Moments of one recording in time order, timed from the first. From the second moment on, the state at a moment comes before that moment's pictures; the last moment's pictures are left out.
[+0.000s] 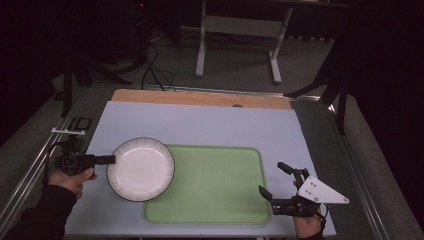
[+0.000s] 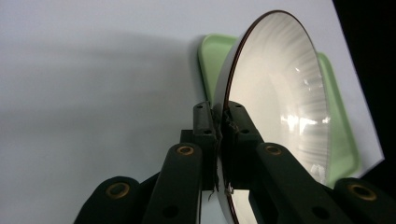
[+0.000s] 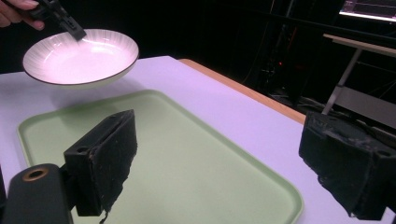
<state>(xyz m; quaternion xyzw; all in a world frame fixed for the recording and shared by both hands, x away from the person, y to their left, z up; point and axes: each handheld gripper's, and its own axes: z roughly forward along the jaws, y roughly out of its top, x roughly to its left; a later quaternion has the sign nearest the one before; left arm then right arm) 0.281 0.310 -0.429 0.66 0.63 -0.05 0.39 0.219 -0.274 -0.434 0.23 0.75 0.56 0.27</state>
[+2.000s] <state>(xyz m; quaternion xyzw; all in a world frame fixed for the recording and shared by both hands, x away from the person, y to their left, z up) 0.346 0.127 -0.468 0.74 0.54 -0.13 0.38 0.217 -0.282 -0.429 0.24 0.74 0.57 0.28</state>
